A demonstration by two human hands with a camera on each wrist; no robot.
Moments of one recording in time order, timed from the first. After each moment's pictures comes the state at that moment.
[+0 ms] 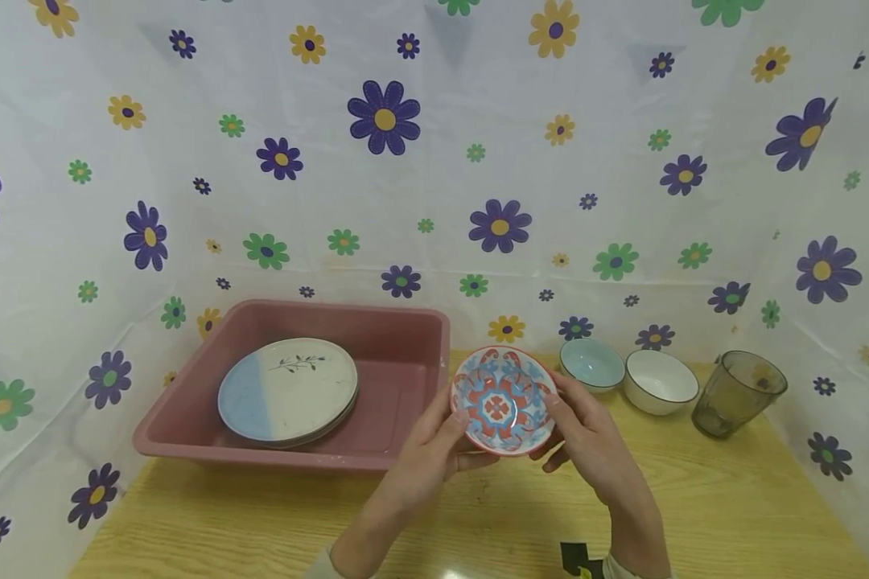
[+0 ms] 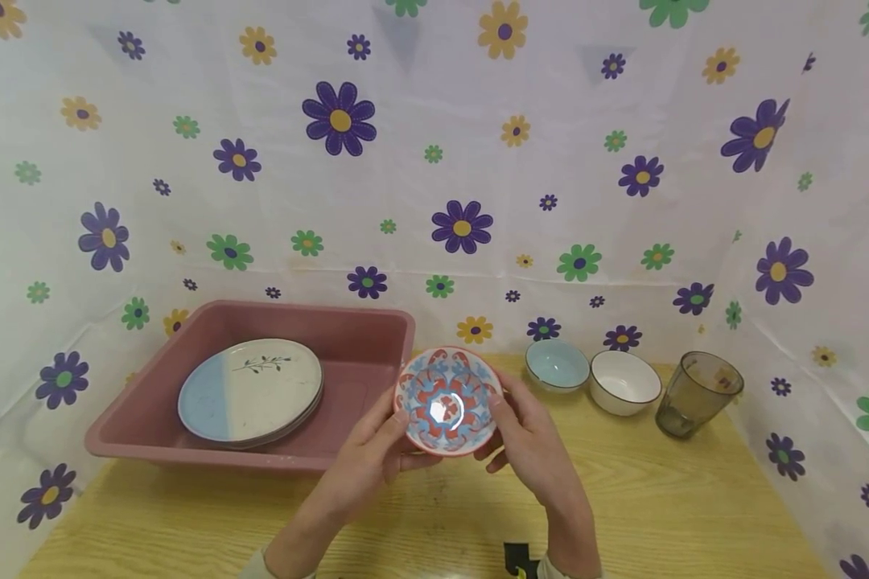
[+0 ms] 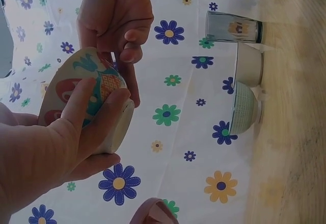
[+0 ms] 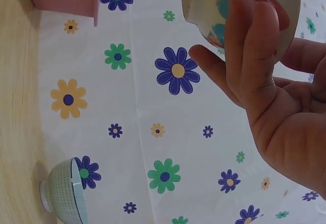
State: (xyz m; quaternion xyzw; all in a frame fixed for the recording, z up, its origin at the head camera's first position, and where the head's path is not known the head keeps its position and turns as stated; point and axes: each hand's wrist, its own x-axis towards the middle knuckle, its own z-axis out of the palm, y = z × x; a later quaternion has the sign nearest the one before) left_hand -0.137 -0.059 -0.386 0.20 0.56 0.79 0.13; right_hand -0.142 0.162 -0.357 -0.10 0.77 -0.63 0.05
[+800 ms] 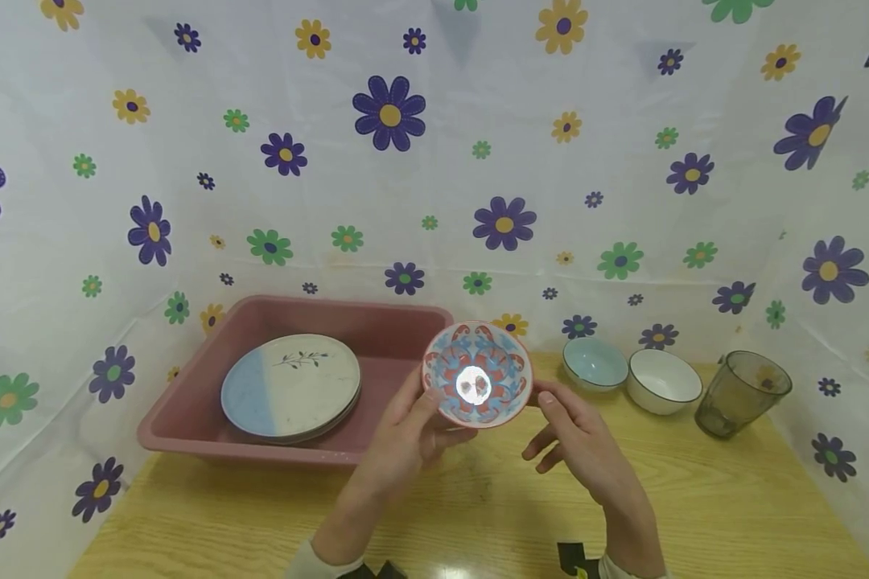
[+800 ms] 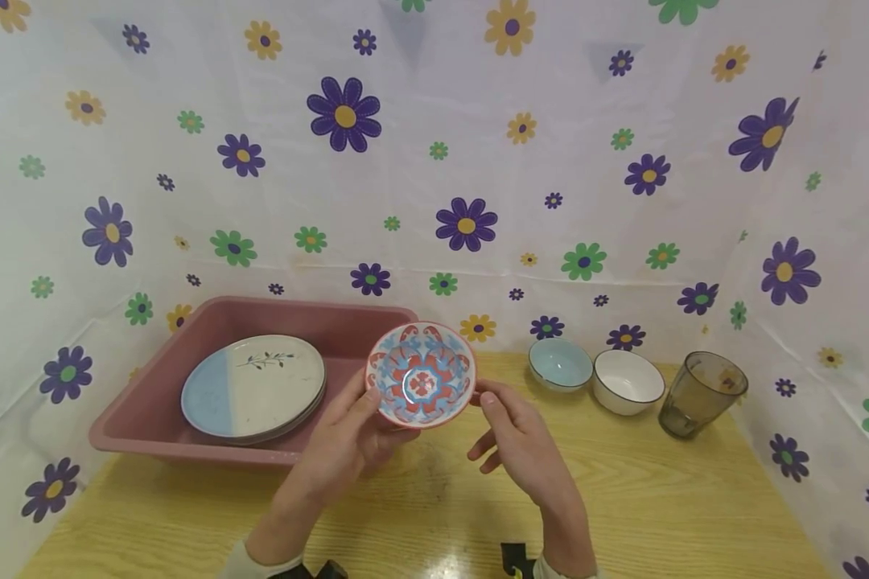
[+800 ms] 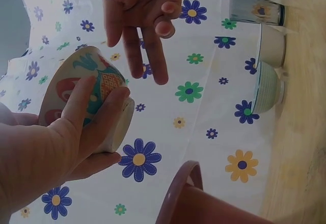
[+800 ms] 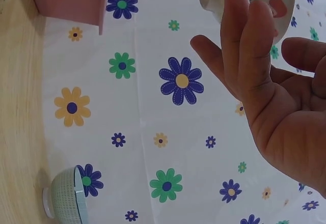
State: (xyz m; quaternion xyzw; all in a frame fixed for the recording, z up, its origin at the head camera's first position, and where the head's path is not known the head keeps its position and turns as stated) left_hand -0.142 -0.081 -0.370 0.16 0.55 0.82 0.09; right_hand -0.142 0.153 -0.361 -0.12 0.77 -0.63 0.06
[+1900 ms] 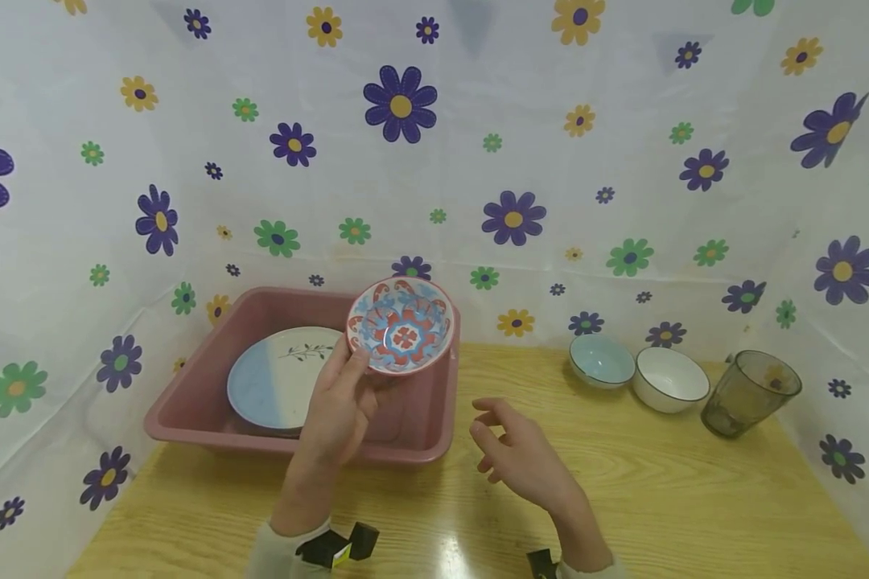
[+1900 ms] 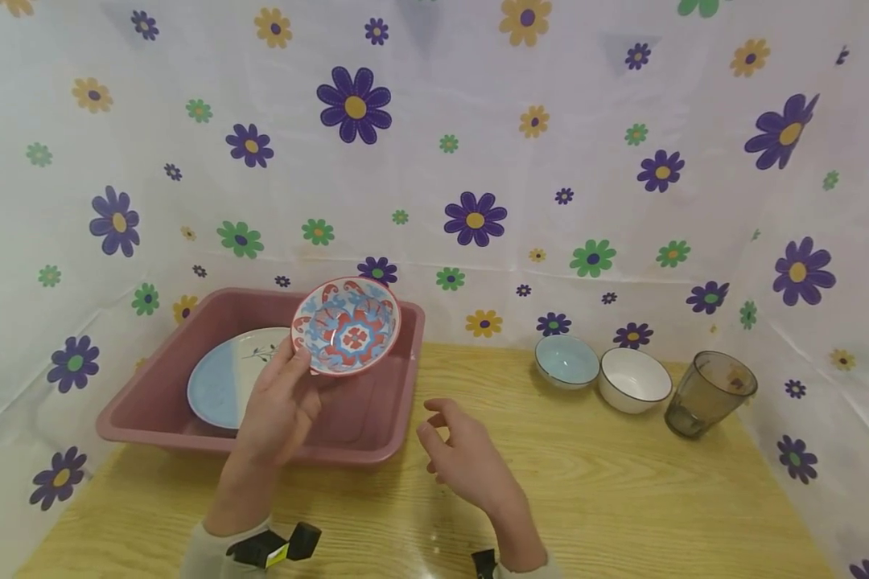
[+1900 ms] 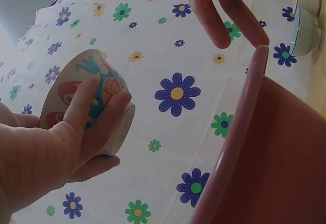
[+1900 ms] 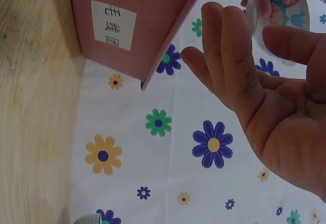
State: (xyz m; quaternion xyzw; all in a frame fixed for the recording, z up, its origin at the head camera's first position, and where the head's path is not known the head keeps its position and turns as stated) left_hand -0.158 -0.147 -0.358 0.15 0.52 0.84 -0.02; right_hand -0.144 0.093 -0.389 -0.15 0.82 -0.54 0.09
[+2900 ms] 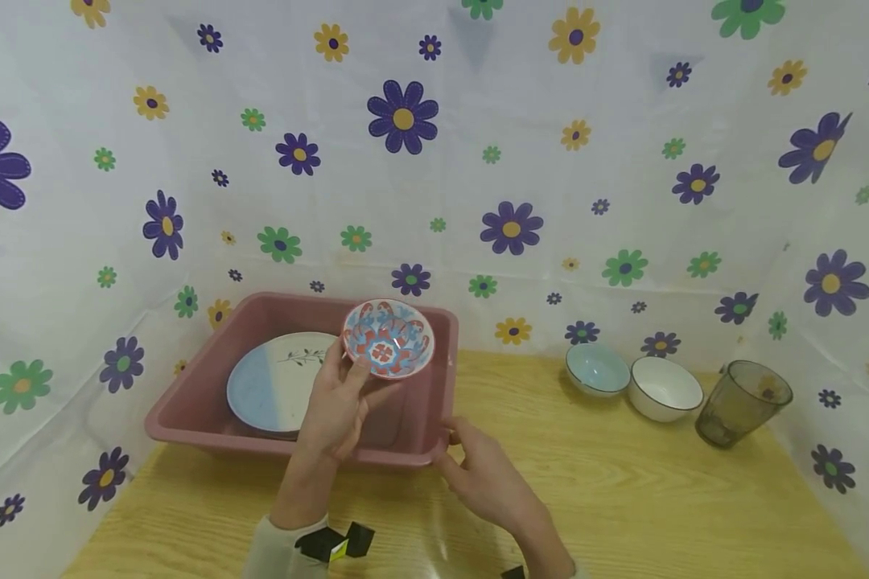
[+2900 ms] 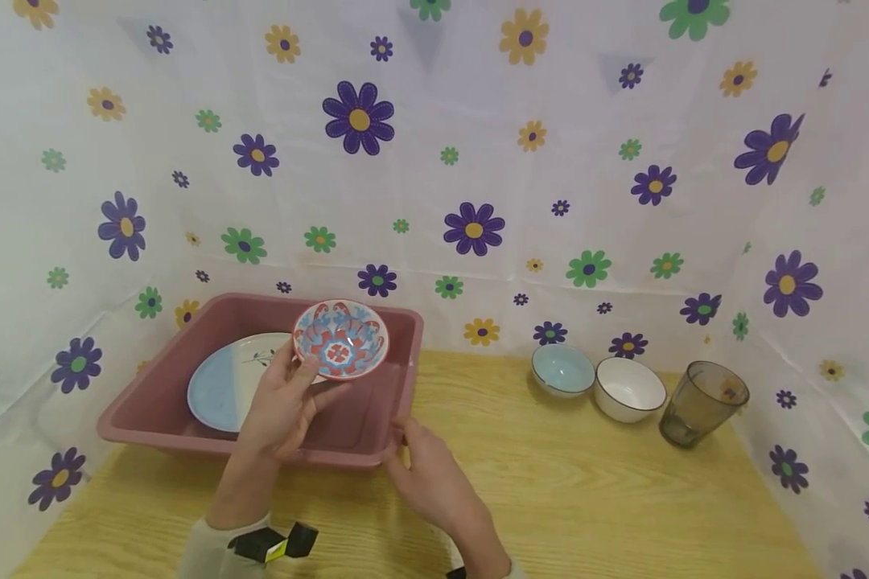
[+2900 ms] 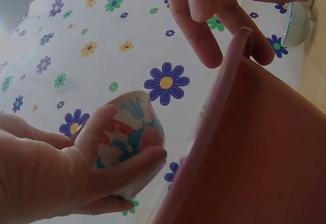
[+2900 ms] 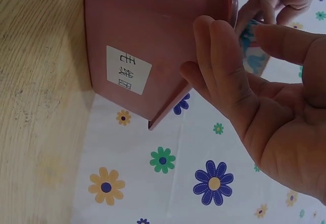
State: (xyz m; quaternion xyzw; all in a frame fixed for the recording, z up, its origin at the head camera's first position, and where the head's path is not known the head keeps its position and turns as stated) left_hand -0.172 -0.151 -0.369 0.04 0.53 0.85 -0.03; right_hand -0.139 0.058 -0.406 -0.24 0.85 -0.48 0.05
